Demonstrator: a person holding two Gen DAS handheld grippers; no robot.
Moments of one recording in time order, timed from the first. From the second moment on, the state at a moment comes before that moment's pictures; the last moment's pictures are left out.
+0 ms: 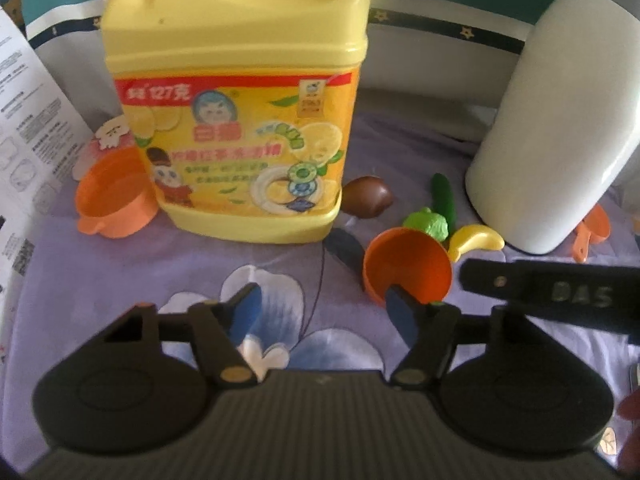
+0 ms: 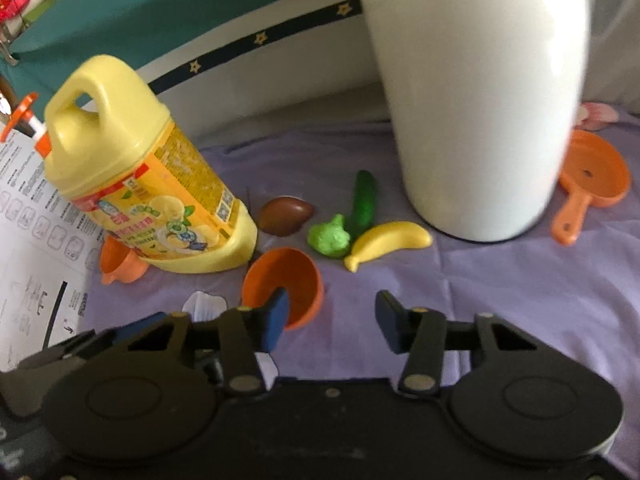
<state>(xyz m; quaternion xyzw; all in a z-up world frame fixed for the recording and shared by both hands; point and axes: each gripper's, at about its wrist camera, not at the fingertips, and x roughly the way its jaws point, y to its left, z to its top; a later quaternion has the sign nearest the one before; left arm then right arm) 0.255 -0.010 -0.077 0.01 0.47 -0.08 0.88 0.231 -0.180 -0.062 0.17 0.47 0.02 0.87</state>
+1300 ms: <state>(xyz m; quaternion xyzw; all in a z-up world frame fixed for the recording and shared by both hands) 0.204 -0.030 -0.073 0.08 0.49 -0.16 0.85 0.185 -0.168 -0.061 0.18 0.48 0.06 0.86</state>
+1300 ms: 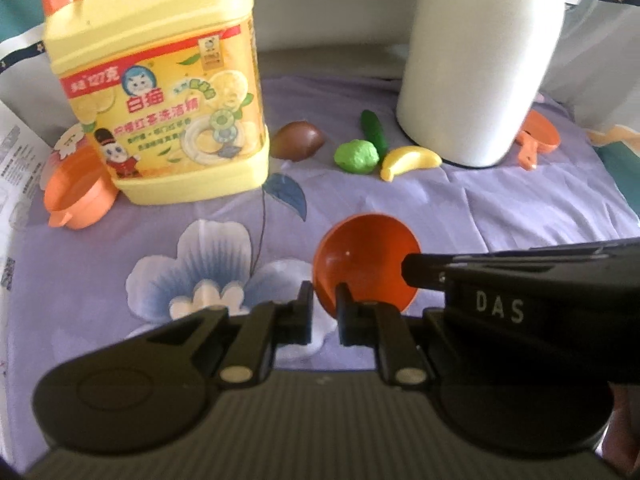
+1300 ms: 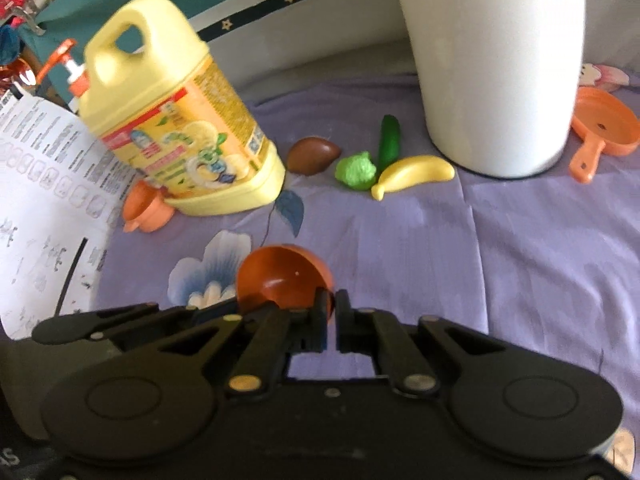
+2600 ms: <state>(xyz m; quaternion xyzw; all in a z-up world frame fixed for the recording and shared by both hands) -0.017 -0.034 -0.028 0.11 0.53 -0.25 0.80 -0.073 -0.195 -0.016 0.22 0.50 0.04 0.84</state>
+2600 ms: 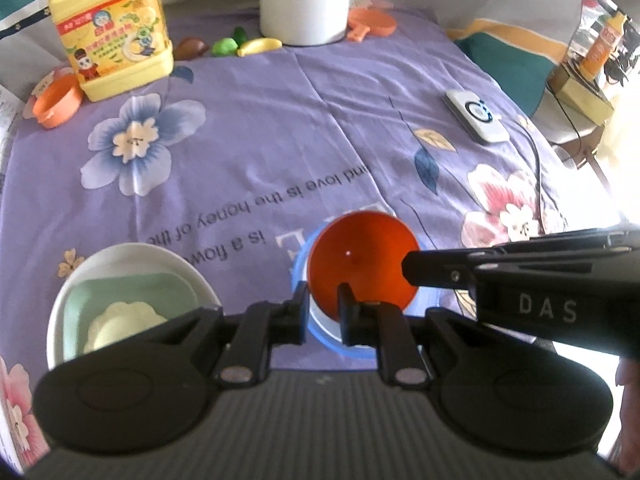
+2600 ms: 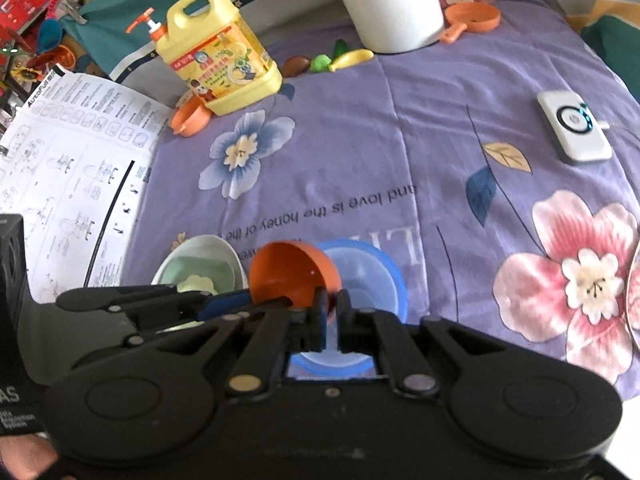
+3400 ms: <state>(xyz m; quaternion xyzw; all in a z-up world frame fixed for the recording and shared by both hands) -0.015 -0.048 -0.046 0.11 0.56 -0.26 0.78 -0.078 -0.205 -0.038 0.23 0.52 0.04 0.82</state>
